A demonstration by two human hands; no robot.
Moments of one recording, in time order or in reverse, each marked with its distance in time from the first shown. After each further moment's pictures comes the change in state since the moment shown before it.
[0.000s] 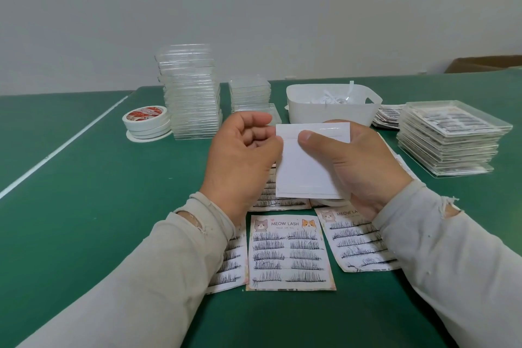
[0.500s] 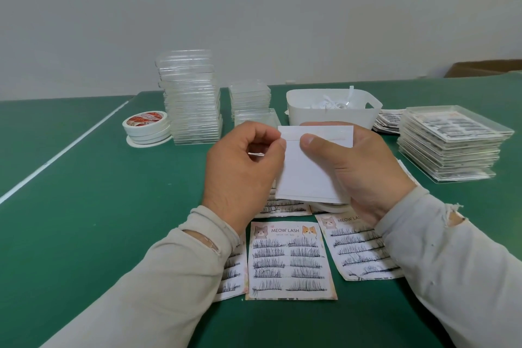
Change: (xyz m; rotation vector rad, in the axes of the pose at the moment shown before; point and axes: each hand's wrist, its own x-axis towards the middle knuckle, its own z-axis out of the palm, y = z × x) left_hand -0.006 0.000 -0.002 0.337 0.049 0.261; right_hand 0.000 0.001 0.000 0.022 0.008 -0.066
